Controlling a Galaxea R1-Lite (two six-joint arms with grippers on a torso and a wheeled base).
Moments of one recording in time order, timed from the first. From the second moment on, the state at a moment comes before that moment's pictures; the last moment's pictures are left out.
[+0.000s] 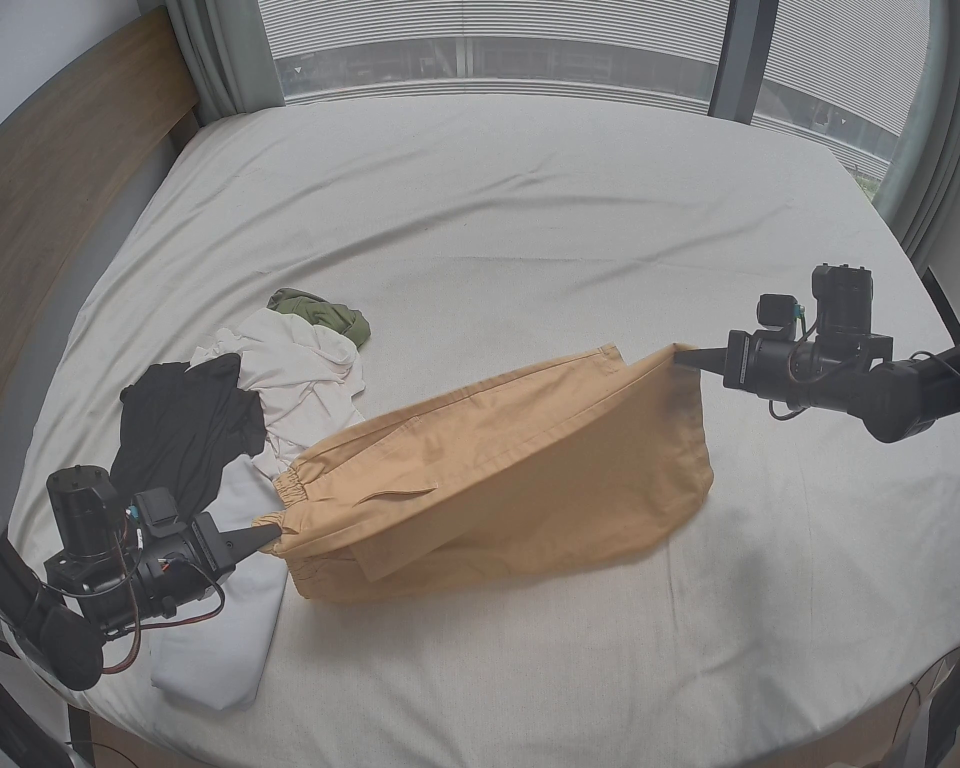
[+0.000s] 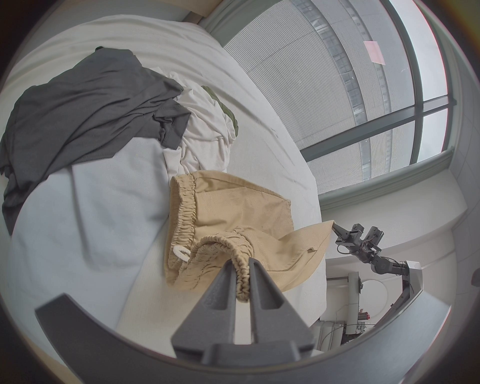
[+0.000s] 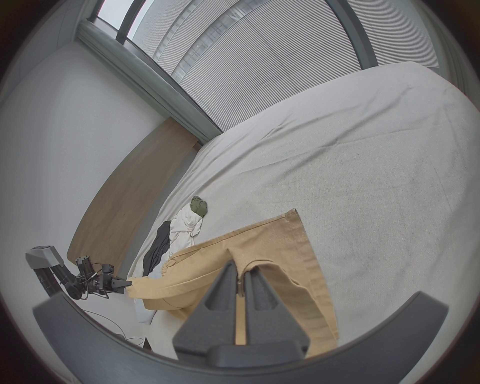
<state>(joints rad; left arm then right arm) -0.07 1.77 -0.20 -1.21 -0.50 -0.70 0.16 1.93 -1.16 -0.43 0.54 0.27</state>
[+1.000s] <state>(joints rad) -0.07 2.01 -0.19 -1.54 -0.39 -0.76 0.17 2.05 -1.30 -0.49 0.49 0.31</state>
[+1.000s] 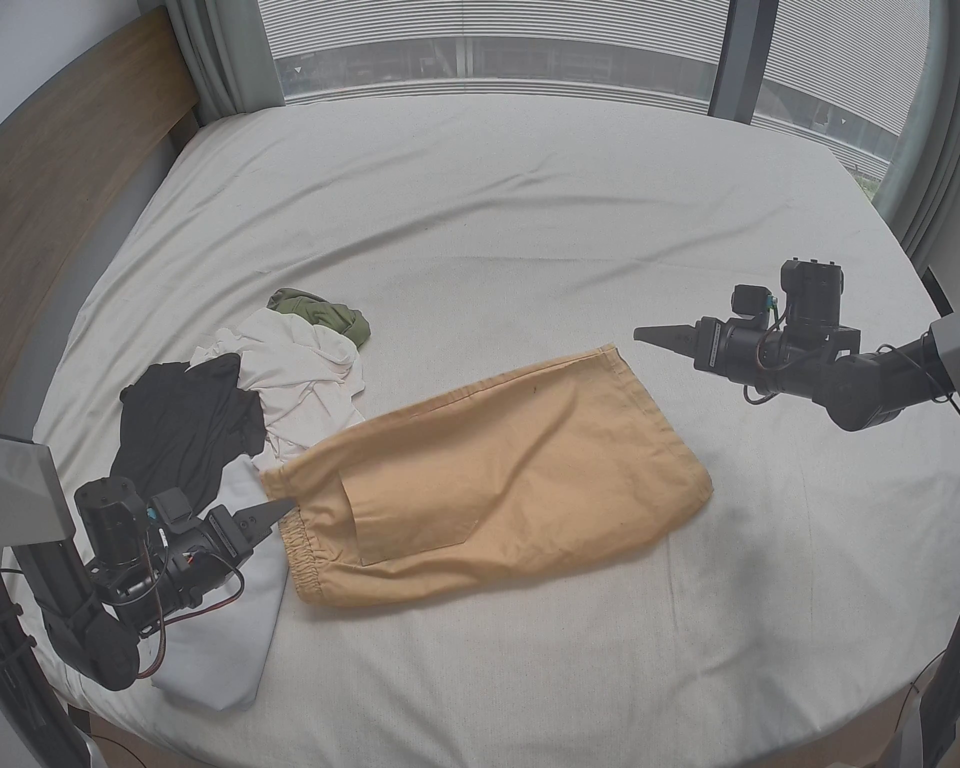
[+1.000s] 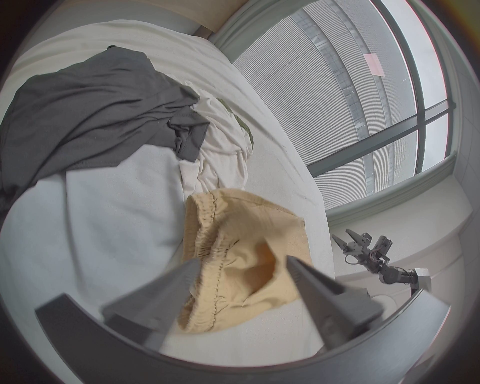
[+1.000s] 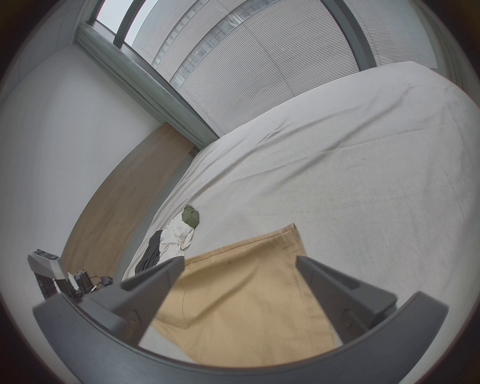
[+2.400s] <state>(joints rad) -0.16 1.68 -0.02 -1.54 -0.73 -0.56 0.12 1.88 -0.47 -0.91 0.60 0.34</state>
